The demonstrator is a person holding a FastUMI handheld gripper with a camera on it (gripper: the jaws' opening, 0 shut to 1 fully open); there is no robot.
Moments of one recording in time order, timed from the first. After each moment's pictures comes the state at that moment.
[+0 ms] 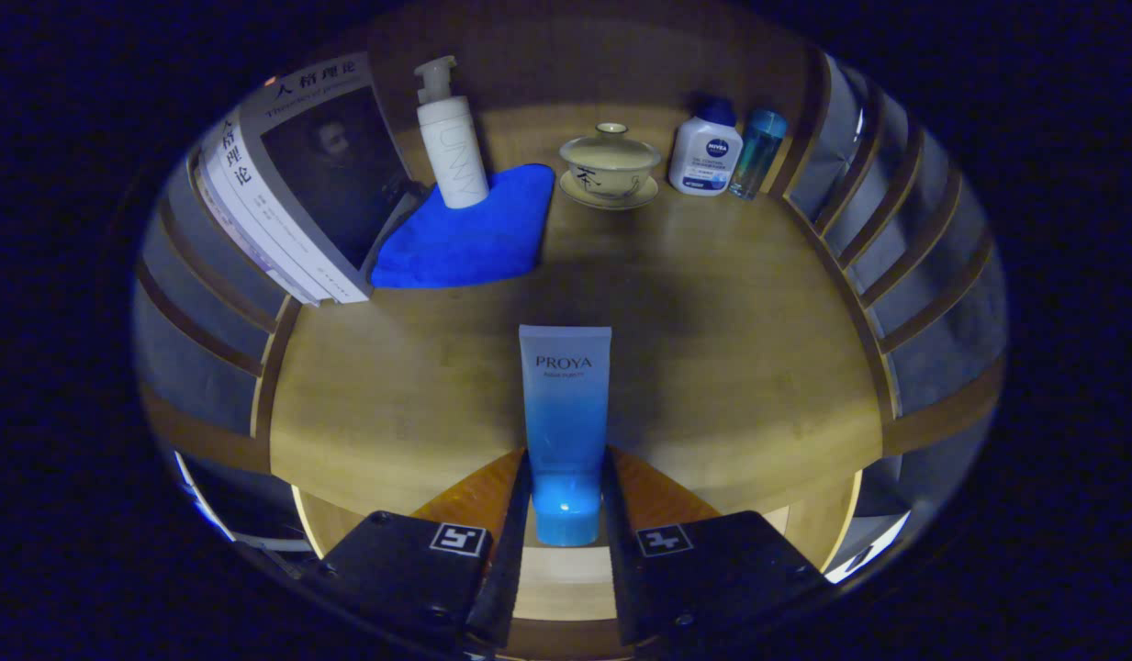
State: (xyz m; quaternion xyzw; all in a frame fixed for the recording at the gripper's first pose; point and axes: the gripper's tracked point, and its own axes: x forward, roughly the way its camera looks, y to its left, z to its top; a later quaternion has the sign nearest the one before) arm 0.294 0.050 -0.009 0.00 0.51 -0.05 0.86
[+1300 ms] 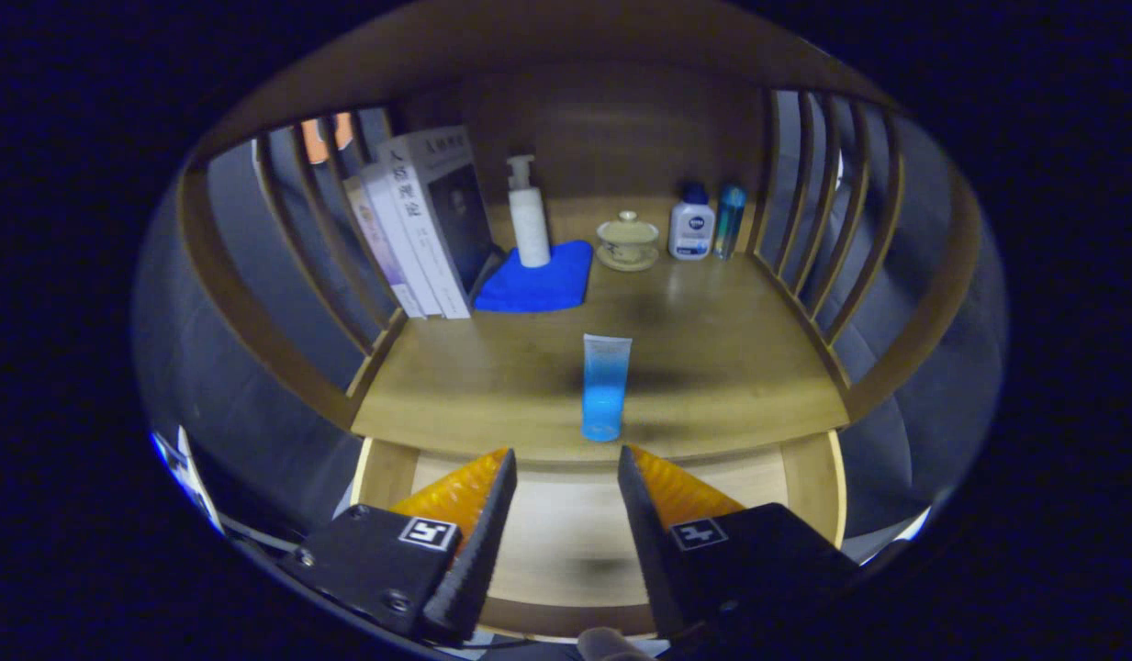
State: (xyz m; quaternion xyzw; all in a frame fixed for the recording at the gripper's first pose) arm 0.174 0.080 0.062 0.00 0.36 0.03 0.93
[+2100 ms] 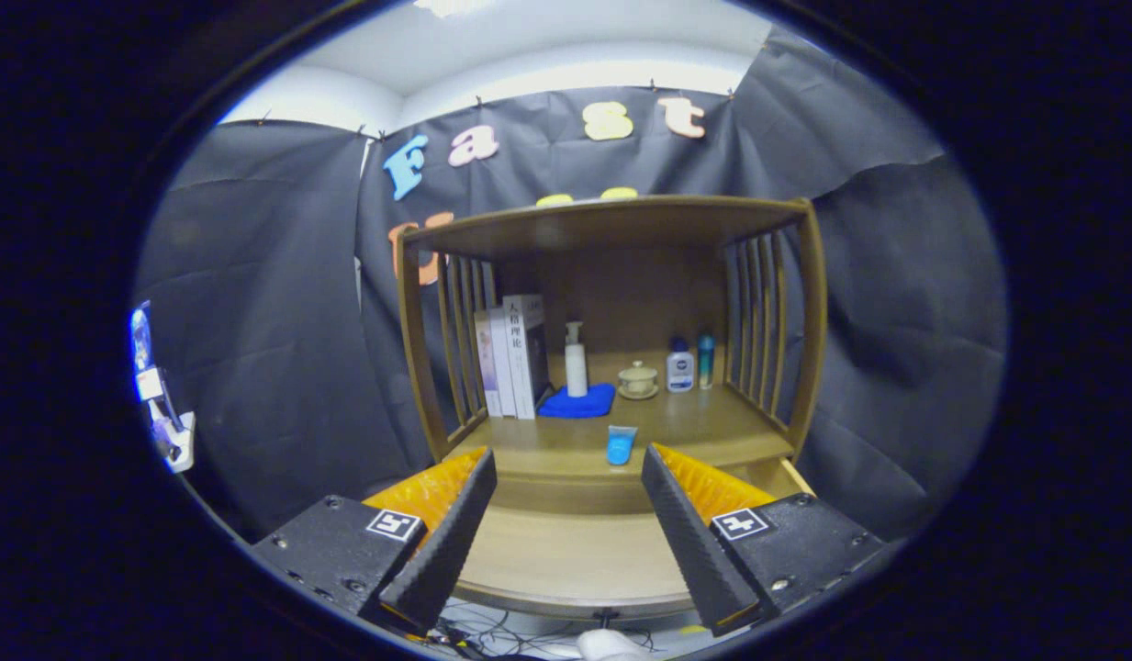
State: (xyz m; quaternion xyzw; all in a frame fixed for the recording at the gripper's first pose) arm 0.005 0.089 0.107 0.00 0.05 0.08 1.00
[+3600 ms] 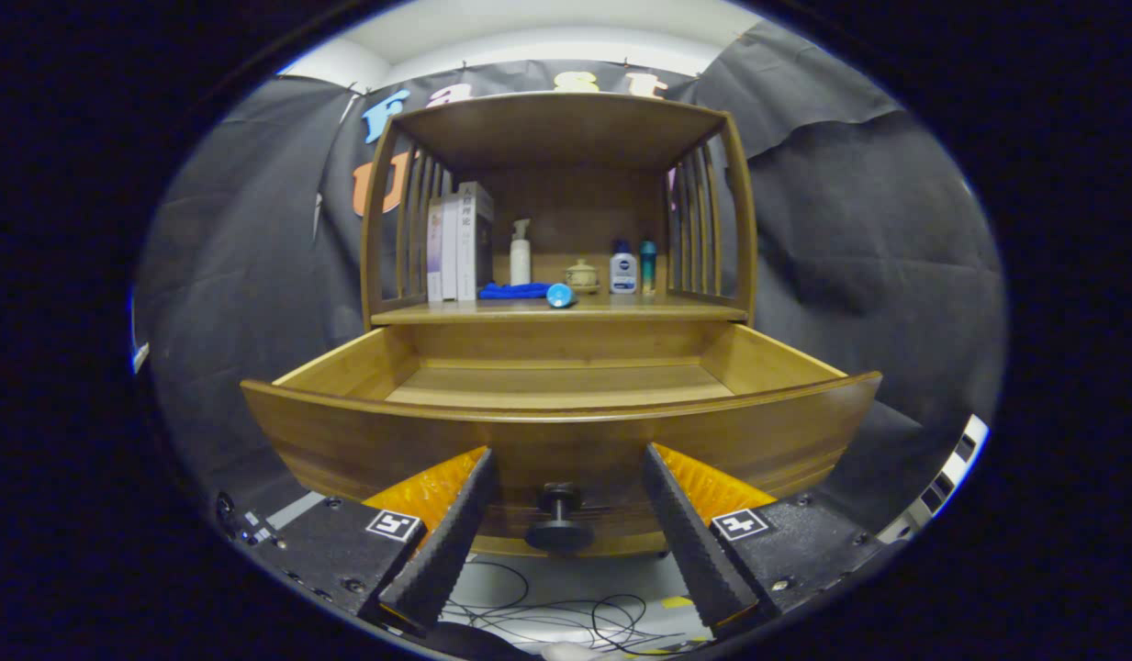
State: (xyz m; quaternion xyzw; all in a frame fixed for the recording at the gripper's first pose) arm -0.007 0.042 -0.121 -0.03 0.11 -0.02 0.99
